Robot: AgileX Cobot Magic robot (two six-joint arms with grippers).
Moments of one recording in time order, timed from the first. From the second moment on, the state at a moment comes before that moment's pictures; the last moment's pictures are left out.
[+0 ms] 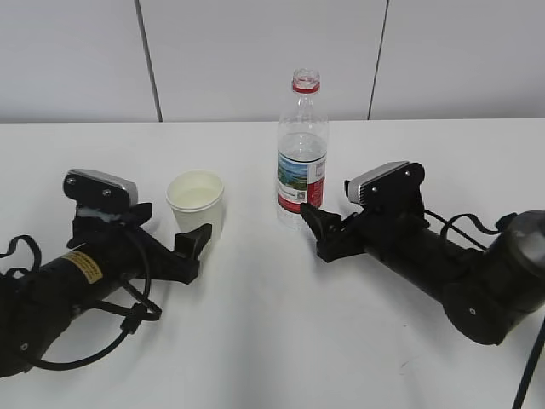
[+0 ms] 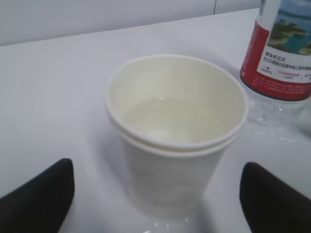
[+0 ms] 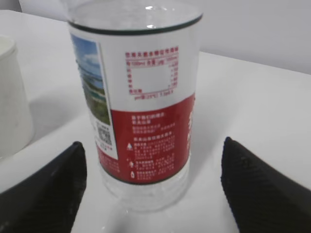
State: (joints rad) left arm -0.43 2.08 -0.58 0.08 -1.14 -0.10; right arm 0.32 2.20 -0.78 -0.20 -1.14 -0.01
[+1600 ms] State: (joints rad) left arm -0.18 1.70 -0.87 -0.14 -0.07 0.11; right arm -0.01 1.83 -1.04 -0.08 -0.03 -0.02
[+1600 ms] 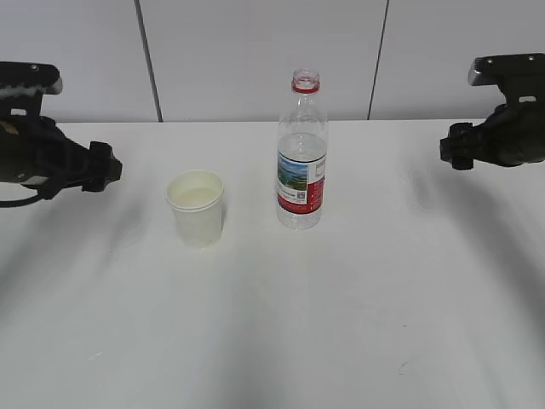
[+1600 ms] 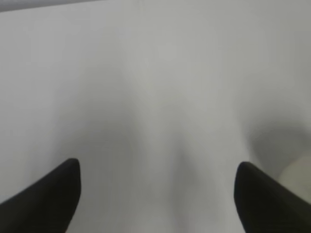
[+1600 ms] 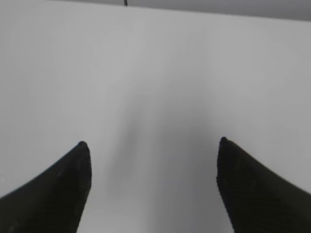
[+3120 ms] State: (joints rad) left arm -0.18 1.17 -0.88 0.04 1.02 0.04; right arm -0.01 1.40 -1.17 -0.03 1.22 -0.13
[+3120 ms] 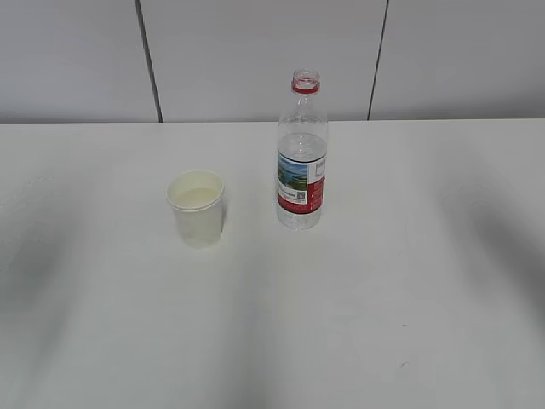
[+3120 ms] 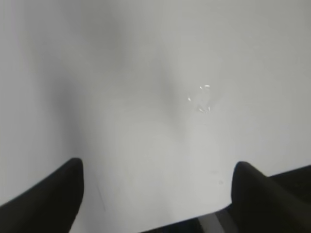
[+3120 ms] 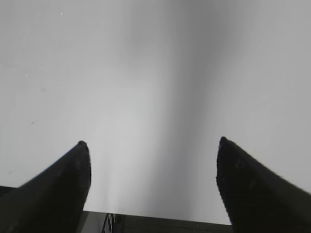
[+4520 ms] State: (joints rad) left arm -0.18 0.09 -0.53 -0.01 1.10 -0.03; right arm -0.01 0.15 -0.52 -0.04 1.18 -0.11
